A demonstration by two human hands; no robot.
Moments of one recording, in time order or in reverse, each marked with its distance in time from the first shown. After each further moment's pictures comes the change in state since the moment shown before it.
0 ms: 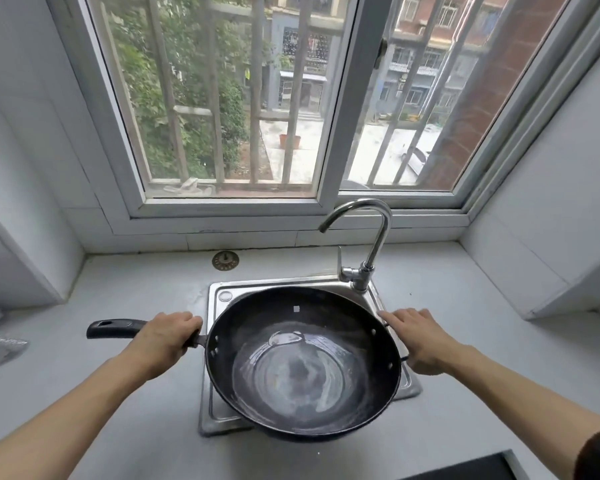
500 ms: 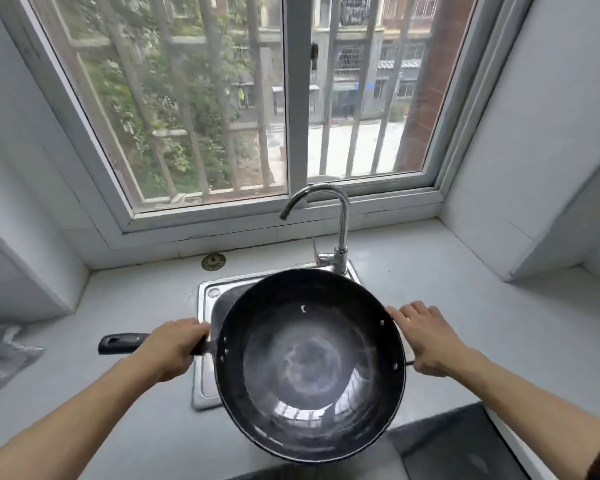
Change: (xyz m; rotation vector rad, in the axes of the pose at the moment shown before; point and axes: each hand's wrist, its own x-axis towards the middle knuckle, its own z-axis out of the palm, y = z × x) left_hand -0.034 0.093 -0.036 0.057 -0.127 -0.011; right_hand -0.094 0.024 0.048 0.048 0.145 0.092
